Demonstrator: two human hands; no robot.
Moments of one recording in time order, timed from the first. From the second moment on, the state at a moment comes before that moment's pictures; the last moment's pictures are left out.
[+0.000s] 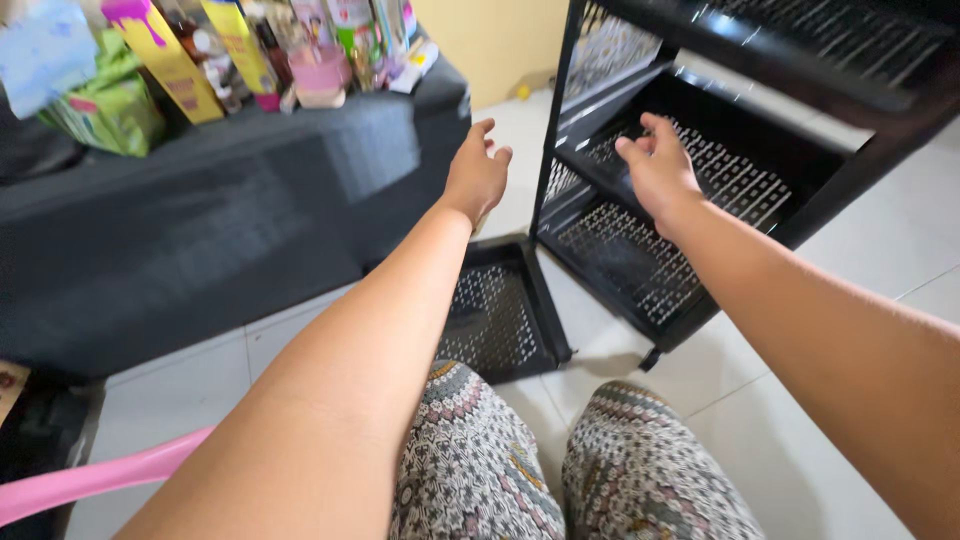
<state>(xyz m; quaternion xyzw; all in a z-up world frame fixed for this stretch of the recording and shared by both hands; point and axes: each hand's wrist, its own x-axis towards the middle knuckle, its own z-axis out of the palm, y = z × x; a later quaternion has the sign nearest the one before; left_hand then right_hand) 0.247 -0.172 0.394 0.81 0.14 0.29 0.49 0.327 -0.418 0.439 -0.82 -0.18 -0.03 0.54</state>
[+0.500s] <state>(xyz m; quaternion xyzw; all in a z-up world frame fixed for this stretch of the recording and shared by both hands) 0.308 -0.233 0.526 0.79 0.05 0.41 0.45 0.325 -0.445 0.551 -0.78 -0.26 -0.09 0.56</state>
